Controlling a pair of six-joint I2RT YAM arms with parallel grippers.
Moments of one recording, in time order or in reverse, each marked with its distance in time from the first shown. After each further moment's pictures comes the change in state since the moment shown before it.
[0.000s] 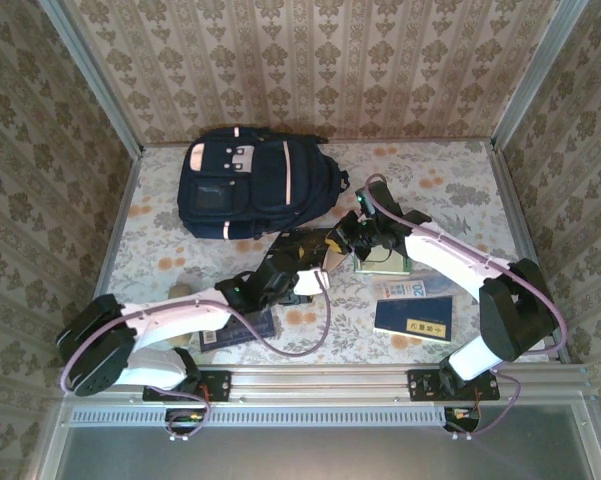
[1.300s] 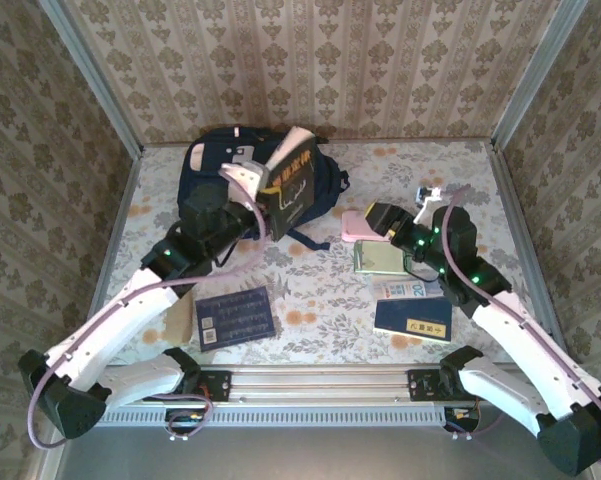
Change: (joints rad) left arm 0.311 -0.280 0.444 -0.274 0.227 -0.882; right arm -0.084 -0.653 -0.338 0.294 0.201 -0.473
